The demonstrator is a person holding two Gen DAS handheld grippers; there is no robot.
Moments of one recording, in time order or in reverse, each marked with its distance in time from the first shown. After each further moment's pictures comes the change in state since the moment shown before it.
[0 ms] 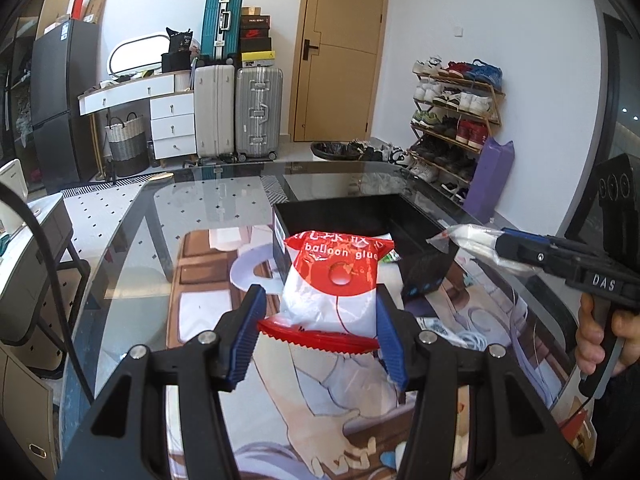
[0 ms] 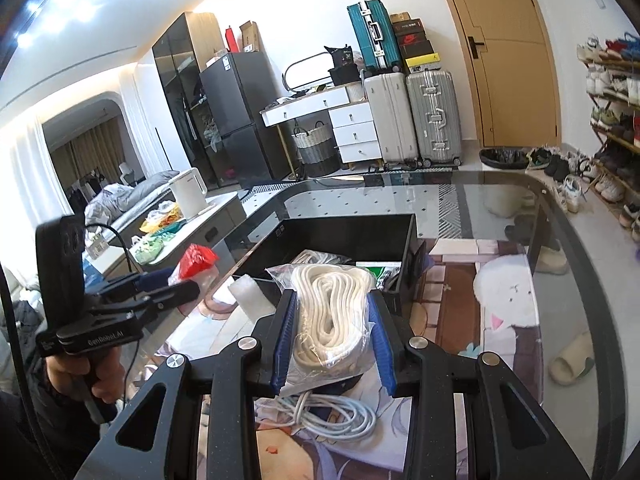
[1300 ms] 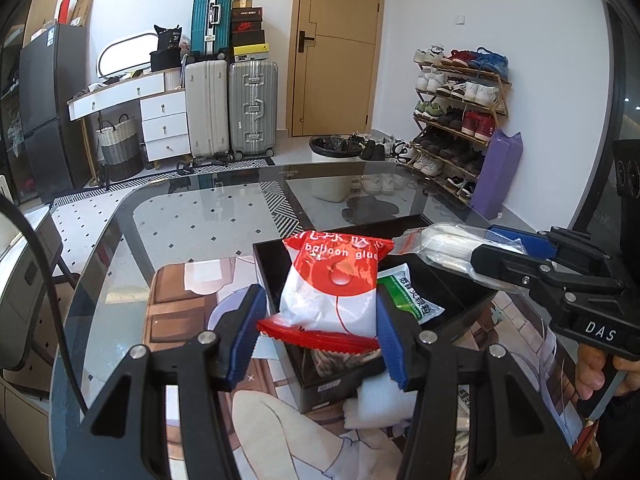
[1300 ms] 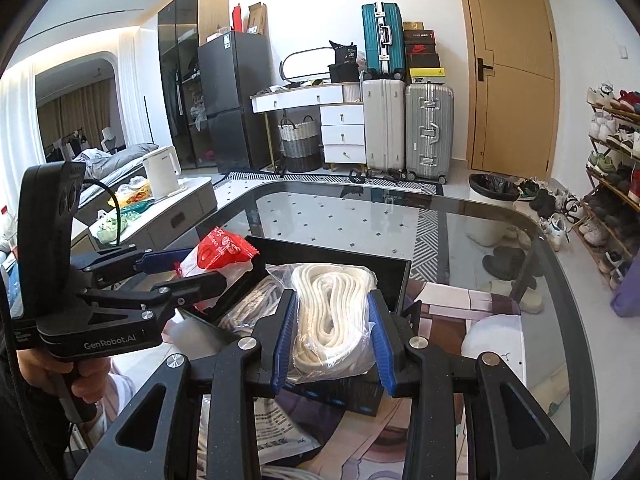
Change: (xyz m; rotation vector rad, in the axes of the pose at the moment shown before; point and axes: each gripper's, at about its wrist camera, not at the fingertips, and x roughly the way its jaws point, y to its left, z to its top) left arm 0.076 -0.002 0.043 0.031 0.036 0.009; right arm 0.069 0.004 0.041 -0.136 0.020 -0.118
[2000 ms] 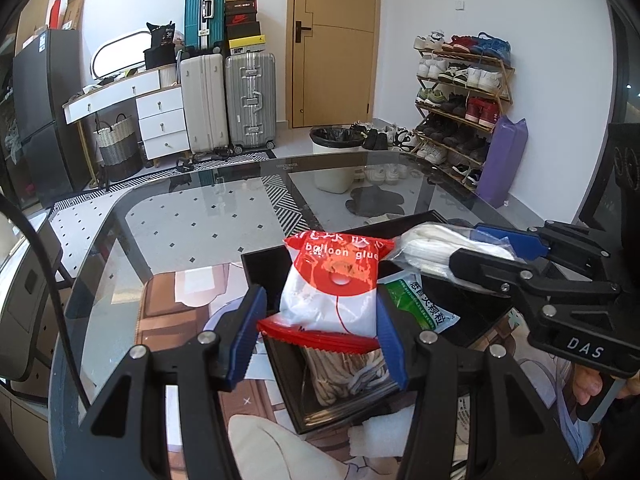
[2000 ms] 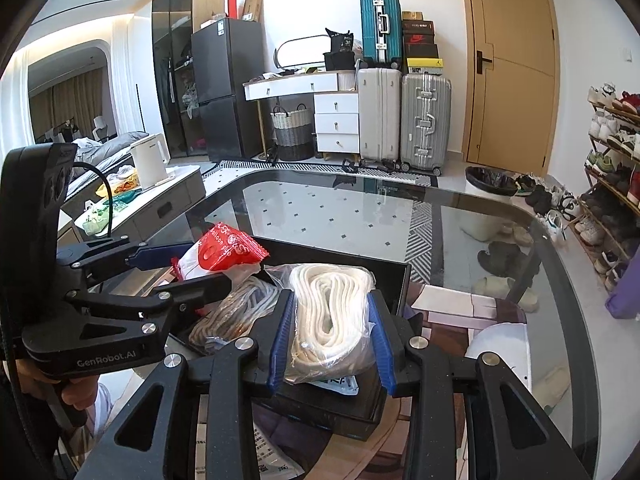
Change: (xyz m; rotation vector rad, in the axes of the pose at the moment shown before) left arm 0.027 -0.007 0.008 0.029 0.035 0.016; right arm 0.042 -0.009 0.008 -0.007 0.051 -0.024
